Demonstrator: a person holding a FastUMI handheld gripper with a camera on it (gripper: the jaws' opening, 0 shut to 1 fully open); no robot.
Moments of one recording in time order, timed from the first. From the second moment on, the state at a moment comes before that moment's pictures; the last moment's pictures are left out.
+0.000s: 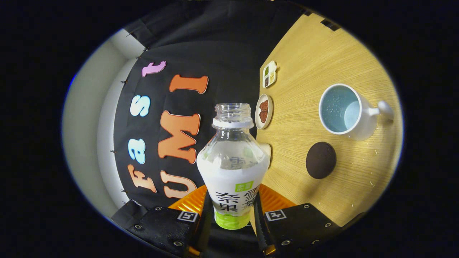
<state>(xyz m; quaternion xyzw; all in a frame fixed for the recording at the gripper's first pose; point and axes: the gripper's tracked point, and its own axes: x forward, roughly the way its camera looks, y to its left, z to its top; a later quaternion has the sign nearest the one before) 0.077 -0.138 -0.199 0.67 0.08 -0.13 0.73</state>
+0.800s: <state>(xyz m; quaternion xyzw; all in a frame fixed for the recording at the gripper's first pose) 0.081 -0.129 -0.204 0.73 0.09 -0.13 0.66</state>
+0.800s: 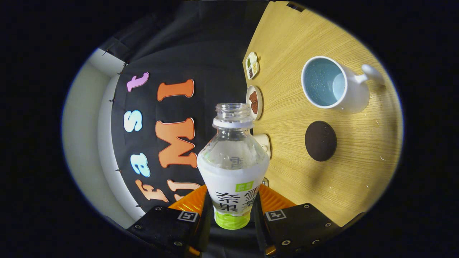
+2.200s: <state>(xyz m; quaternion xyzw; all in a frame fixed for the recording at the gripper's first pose) 0.083 -0.141 -0.204 0.78 0.08 -0.13 0.61</state>
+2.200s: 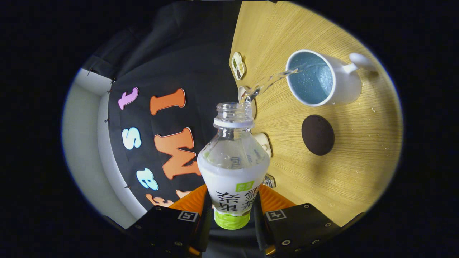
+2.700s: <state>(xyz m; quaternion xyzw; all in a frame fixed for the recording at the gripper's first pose) 0.084 -0.140 -0.206 0.80 0.08 -0.14 0.58</state>
